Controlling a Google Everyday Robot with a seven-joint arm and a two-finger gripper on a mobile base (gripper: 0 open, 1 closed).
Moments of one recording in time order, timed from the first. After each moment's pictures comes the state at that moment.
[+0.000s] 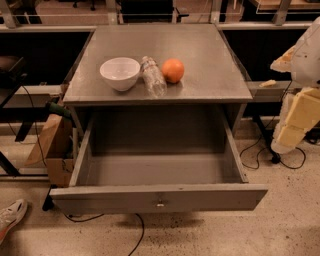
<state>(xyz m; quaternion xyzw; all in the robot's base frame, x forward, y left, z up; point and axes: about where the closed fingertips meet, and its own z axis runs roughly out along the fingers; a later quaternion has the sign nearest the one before) 0.438 -0.216 0.977 -0.60 0.78 -0.04 0.16</state>
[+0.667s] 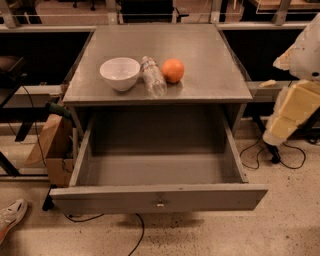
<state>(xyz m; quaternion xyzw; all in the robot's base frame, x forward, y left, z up) 0.449 -0.215 0.979 -0.56 0.81 -0.02 0.17</state>
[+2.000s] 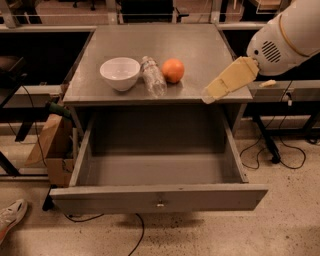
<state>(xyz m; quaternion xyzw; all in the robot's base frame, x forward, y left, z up) 0.527 -0.158 0.975 -0.35 0.88 0.10 0.30</state>
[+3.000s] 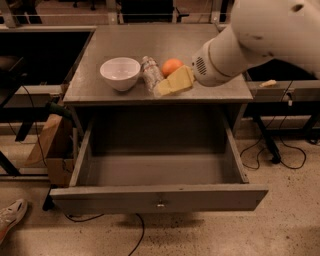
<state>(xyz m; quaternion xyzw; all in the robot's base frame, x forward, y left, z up) 0.588 -0.083 0.924 -0.22 0.91 0.11 0.33</state>
